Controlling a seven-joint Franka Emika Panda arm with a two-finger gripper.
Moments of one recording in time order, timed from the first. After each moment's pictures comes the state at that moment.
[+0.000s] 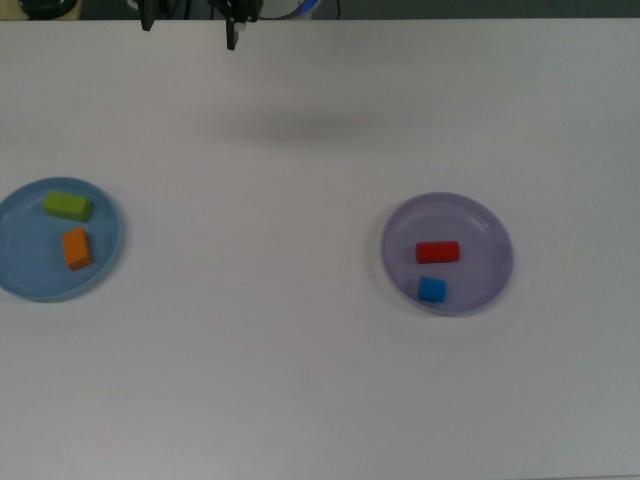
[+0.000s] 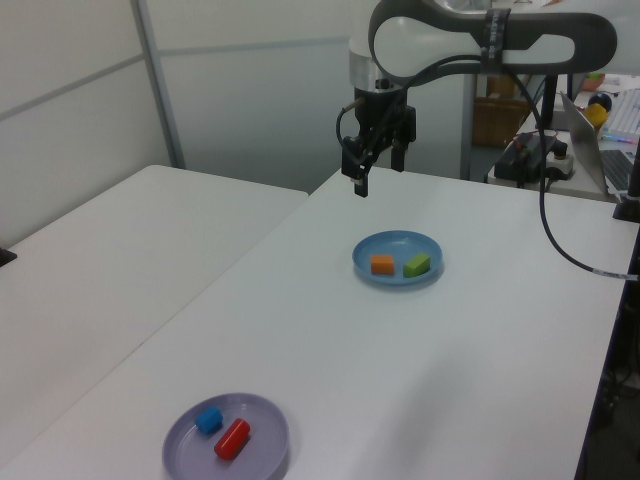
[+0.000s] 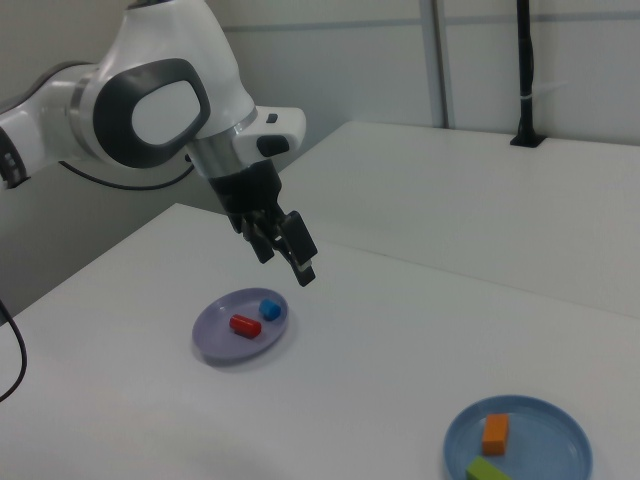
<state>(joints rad) -0.04 -0.04 -0.02 -1.63 -0.08 1.68 0.16</state>
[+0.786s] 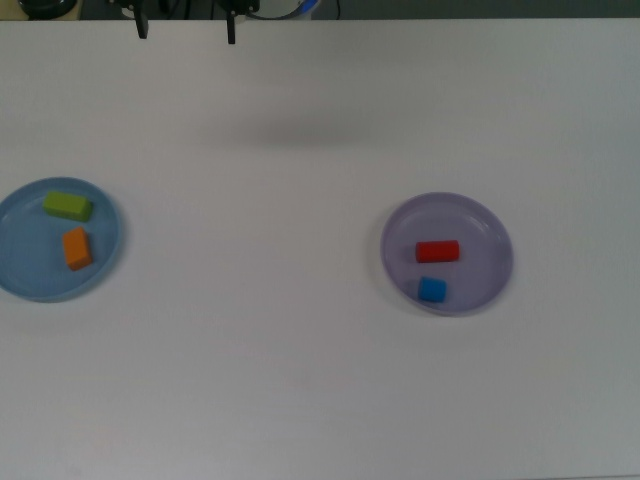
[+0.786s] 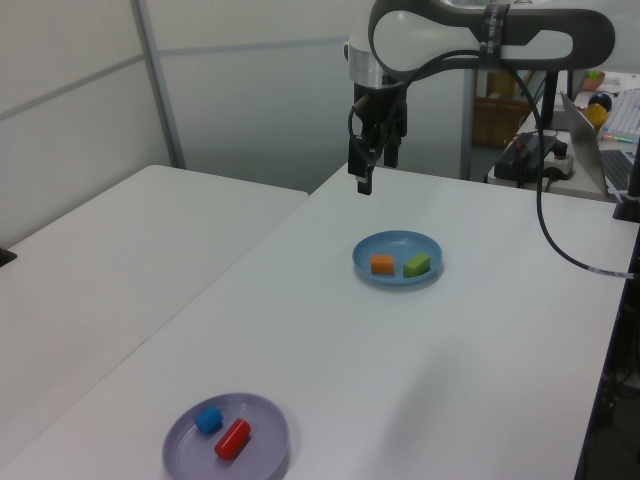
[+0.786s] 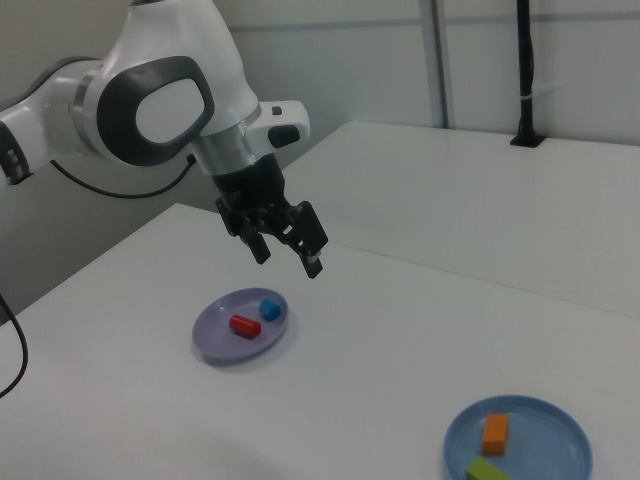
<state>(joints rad) -0.05 -0.03 -0.02 -1.61 -0.06 1.68 -0.06</state>
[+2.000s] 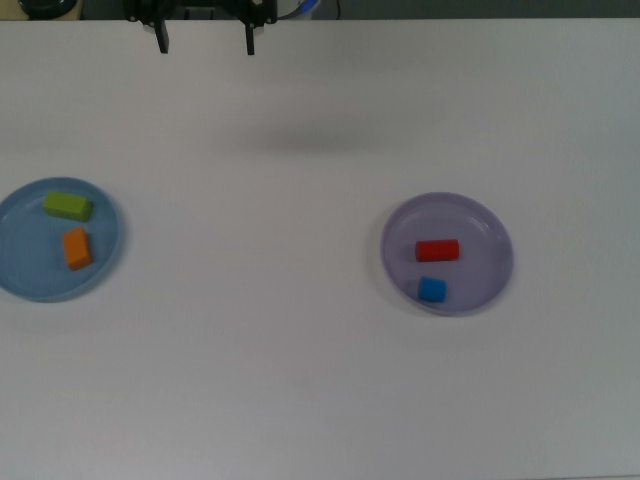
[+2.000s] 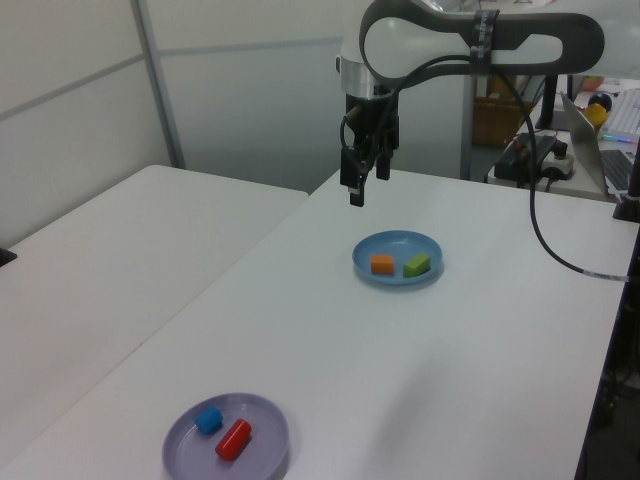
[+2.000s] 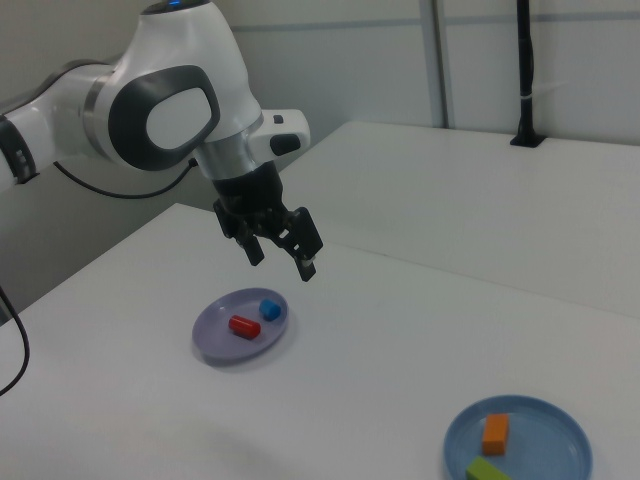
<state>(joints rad) -0.04 -0.01 -0.01 -1.61 -0.03 1.68 -0.06</state>
